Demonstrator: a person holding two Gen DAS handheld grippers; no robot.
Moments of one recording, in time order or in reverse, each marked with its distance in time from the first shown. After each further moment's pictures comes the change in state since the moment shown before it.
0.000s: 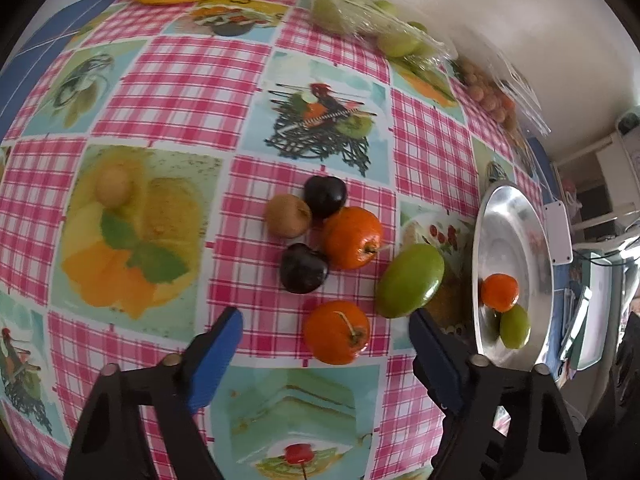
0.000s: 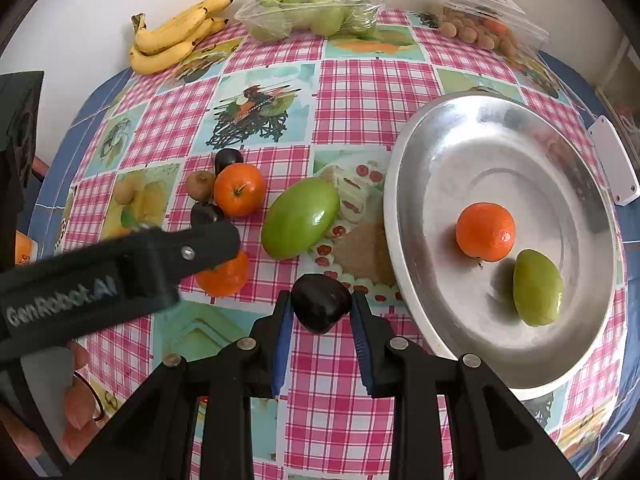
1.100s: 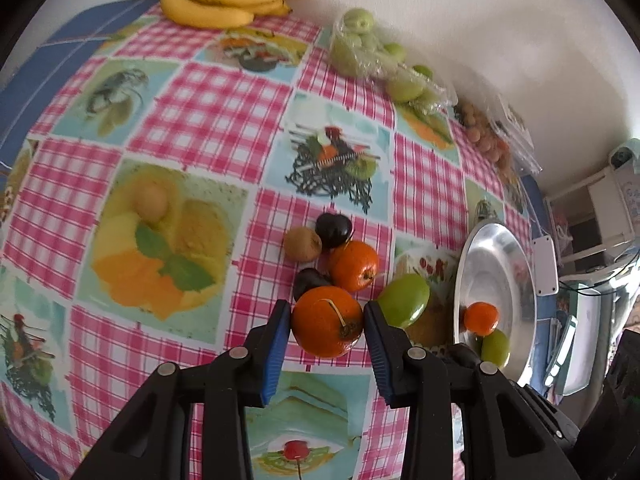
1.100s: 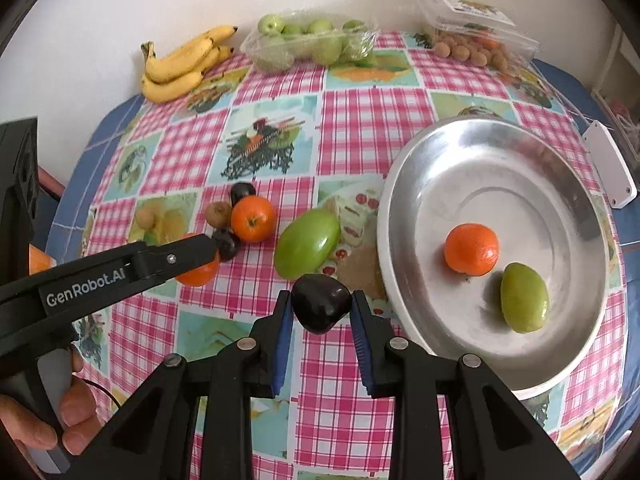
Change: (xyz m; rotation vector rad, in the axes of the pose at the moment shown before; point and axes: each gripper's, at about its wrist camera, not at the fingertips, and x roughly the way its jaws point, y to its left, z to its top) left arm -0.044 0.023 -0.004 -0.069 -0.114 -0.024; right arm -0.030 -0.007 0.001 0.035 -0.083 0.054
